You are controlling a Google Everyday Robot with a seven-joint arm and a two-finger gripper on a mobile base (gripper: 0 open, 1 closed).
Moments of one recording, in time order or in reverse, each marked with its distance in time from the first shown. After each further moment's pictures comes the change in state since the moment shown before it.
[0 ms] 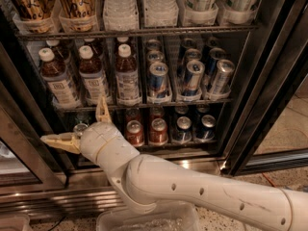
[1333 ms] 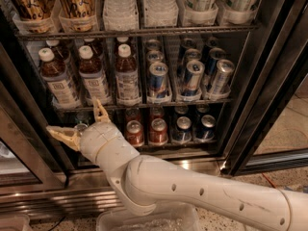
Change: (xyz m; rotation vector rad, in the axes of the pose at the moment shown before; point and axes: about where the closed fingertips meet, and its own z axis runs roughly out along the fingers) arm 0.000 -0.003 -0.001 0.024 0.010 0.067
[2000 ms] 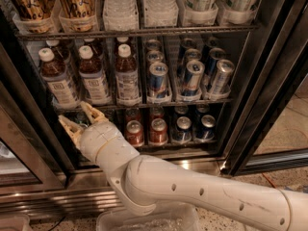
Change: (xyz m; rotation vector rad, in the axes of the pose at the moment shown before) arm 0.000 0.000 0.000 0.000 0.000 0.000
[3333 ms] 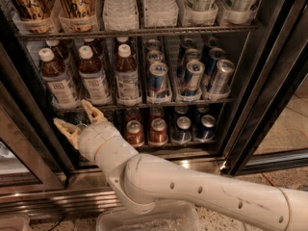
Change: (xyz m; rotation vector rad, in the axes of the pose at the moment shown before) arm 0.000 0.005 0.004 -0.018 0.003 -0.011
